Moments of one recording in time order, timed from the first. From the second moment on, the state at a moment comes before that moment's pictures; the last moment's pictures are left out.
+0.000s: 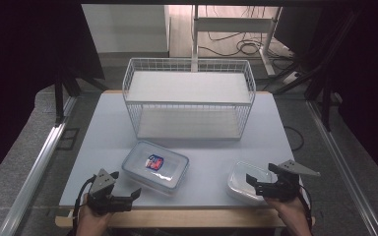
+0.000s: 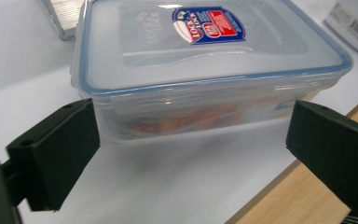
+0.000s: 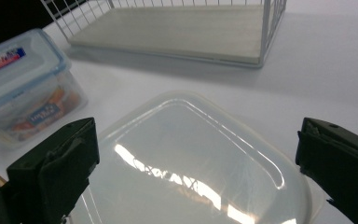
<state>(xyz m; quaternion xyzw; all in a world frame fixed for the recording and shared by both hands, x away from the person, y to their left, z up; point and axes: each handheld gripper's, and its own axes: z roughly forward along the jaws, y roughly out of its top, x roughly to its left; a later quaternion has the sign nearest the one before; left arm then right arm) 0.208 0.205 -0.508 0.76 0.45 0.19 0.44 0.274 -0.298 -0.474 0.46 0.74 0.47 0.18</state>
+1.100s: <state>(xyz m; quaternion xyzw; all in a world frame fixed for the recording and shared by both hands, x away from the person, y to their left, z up) 0.212 0.204 -0.518 0.76 0.44 0.20 0.43 0.253 -0.265 -0.455 0.33 0.83 0.43 0.13</state>
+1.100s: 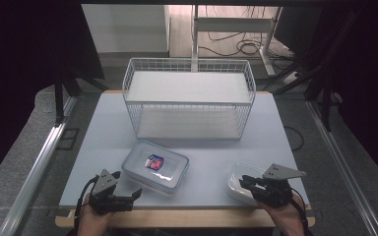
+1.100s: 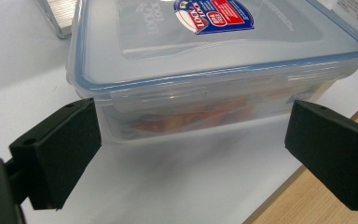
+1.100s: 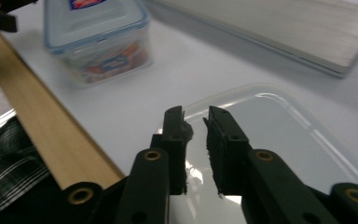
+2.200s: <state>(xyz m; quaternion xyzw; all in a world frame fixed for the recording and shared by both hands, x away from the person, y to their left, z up) 0.213 0.200 -0.521 0.77 0.44 0.20 0.41 0.262 -0.263 -0.471 0.30 0.88 0.35 0.06</state>
